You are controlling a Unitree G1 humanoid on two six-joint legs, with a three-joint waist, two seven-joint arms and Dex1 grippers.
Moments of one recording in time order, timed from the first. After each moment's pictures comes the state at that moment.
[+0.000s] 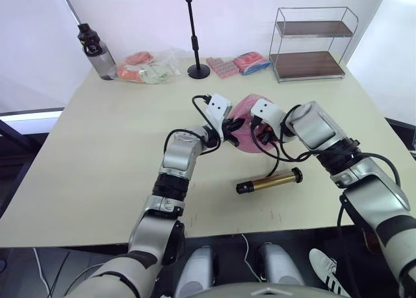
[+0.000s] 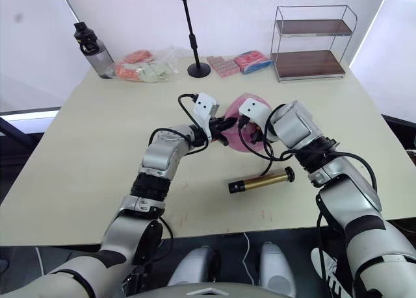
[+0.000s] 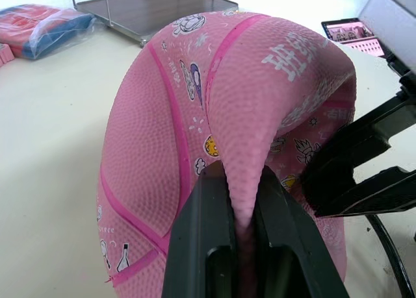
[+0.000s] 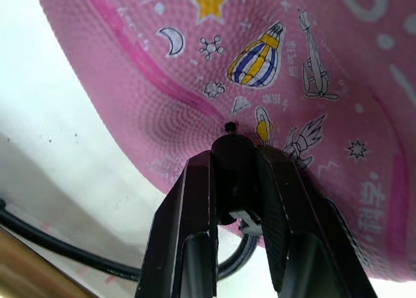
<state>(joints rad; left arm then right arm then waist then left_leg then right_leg) -0.73 0.11 -0.05 0.36 -0.07 0.47 -0.65 -1.02 -0.37 0.54 0.36 -0.09 1.01 0.87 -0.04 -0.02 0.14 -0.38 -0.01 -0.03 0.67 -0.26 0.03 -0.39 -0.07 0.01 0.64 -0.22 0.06</state>
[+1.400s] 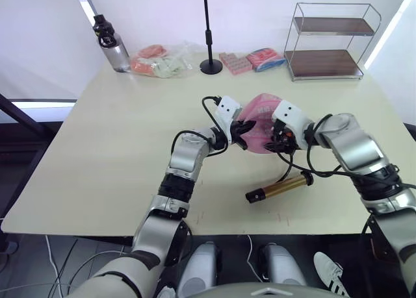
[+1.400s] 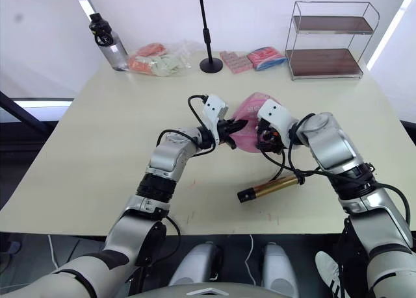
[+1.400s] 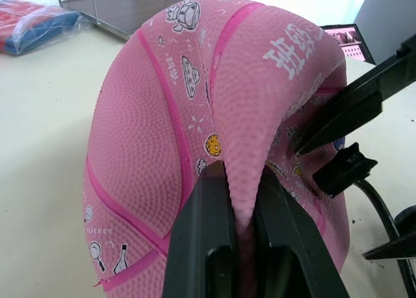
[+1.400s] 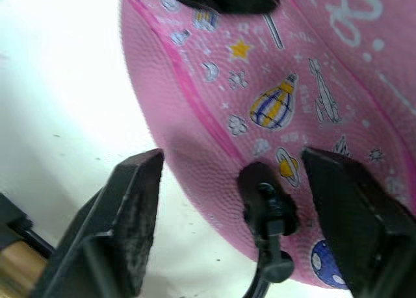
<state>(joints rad) -0.73 0.09 -0.09 0.37 -0.10 0.43 -0.70 -0.75 -0.59 0.30 -0.06 0.04 0.96 0.92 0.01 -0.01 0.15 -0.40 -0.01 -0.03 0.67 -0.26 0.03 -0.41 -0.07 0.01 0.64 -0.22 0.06</state>
